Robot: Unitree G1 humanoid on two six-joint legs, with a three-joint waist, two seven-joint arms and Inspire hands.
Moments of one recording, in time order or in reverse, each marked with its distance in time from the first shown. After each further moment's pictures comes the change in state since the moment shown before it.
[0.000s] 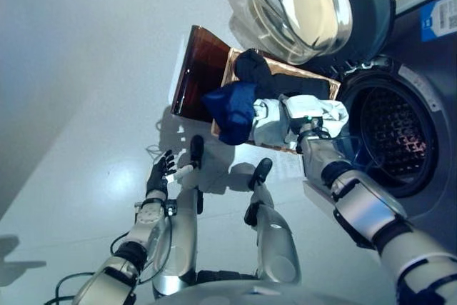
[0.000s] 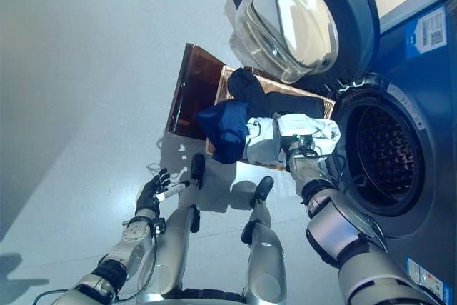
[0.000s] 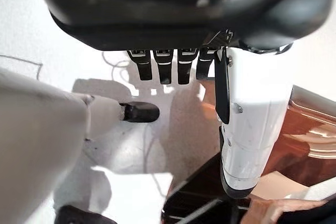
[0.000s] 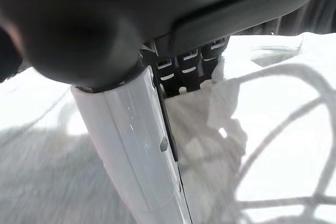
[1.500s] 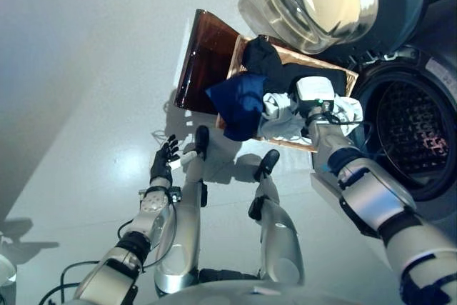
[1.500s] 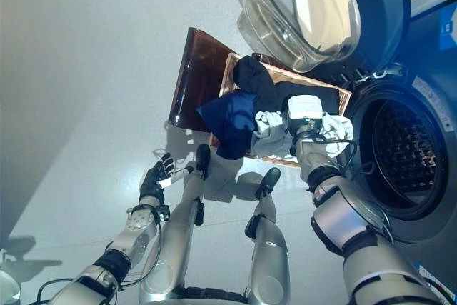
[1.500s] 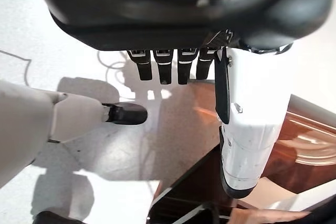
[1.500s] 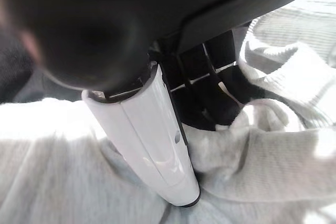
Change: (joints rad) left arm -0.039 0.000 0.004 -0.047 -0.016 -0.010 0.024; right arm -0.011 -0.052 -0.050 -0.074 0.093 0.010 -0.012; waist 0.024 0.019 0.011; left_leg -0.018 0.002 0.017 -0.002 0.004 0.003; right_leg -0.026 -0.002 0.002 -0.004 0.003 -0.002
